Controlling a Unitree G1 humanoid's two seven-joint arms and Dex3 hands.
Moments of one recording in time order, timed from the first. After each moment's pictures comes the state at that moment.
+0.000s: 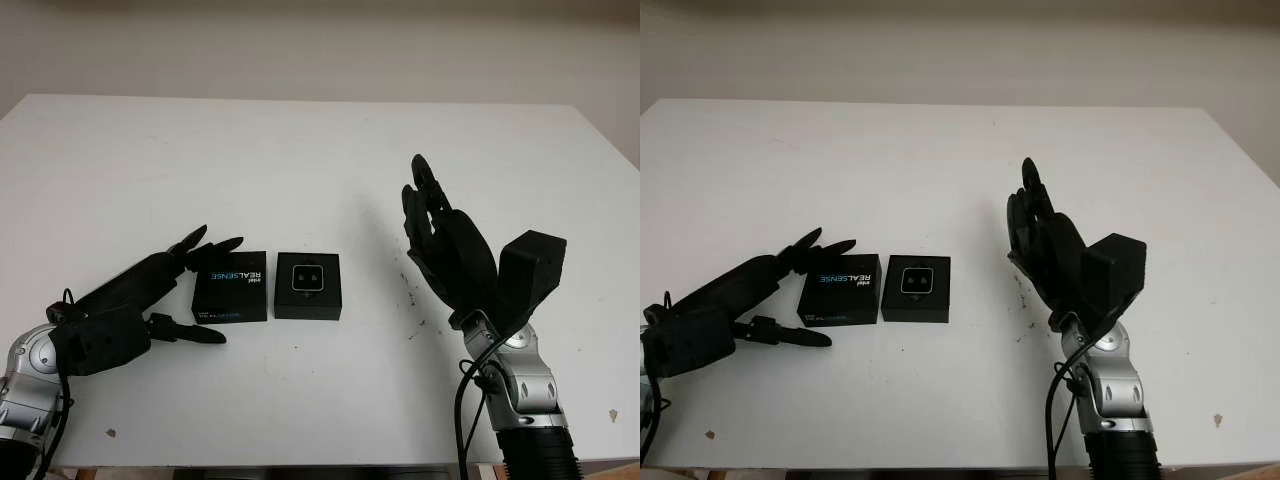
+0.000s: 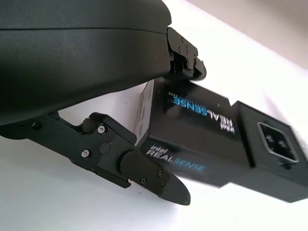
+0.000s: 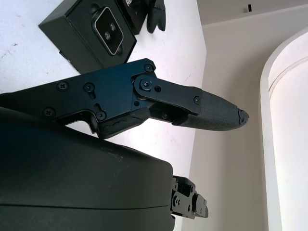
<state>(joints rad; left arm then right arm) -0.15 0.66 0.01 0.23 0.17 -0.35 -0.48 -0.25 -0.14 -0.05 0.03 0.20 0.14 0.23</state>
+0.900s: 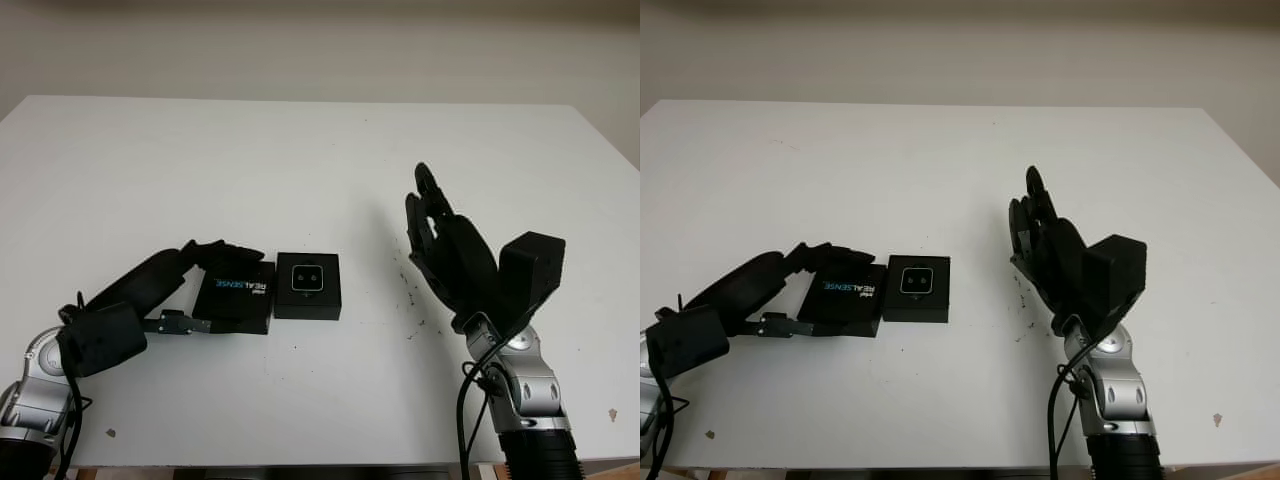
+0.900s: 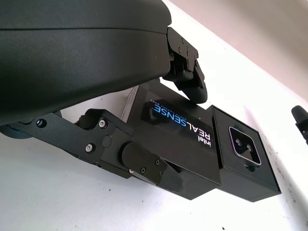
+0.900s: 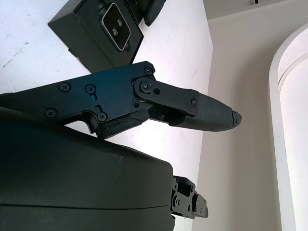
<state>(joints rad) -0.16 0.63 0.01 0.22 0.12 -0.36 -0.50 -0.24 -0.14 -0.06 0.02 0.19 0.18 0.22</state>
